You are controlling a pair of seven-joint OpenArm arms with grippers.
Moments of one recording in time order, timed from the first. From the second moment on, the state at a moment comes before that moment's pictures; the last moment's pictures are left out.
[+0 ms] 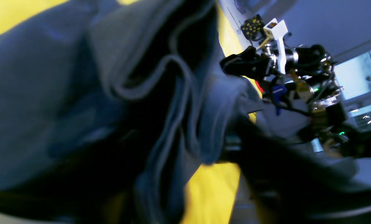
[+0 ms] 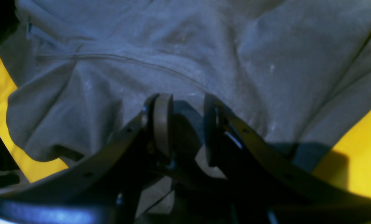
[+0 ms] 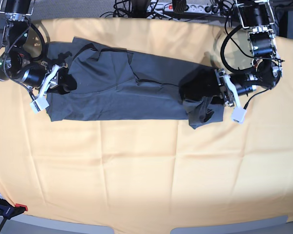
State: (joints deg) left arm 1.0 -17.3 -15.6 86.4 -88.6 -39.9 79.9; right arm -9.0 22.2 16.8 93.2 53.3 40.2 -65.5
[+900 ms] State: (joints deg) left arm 5.8 -16.6 -14.2 86.4 -87.7 -43.0 79.9; right arm -3.5 22.3 16.9 93.2 53.7 40.2 -65.9
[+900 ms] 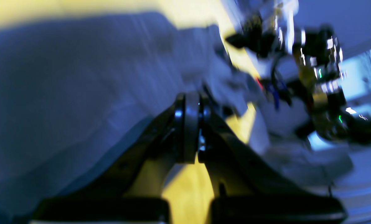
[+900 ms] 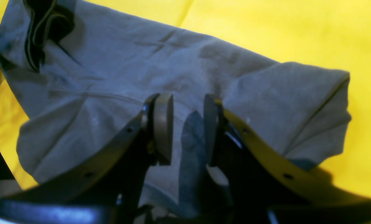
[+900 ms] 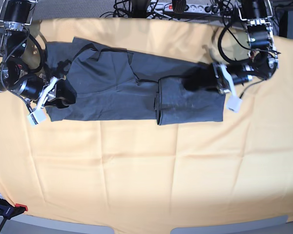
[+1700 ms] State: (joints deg) left arm 0.6 -17.3 -15.1 87.4 -48.5 -30.5 61.7; right arm -2.6 22.3 19.6 93.2 47.4 37.0 -68.7
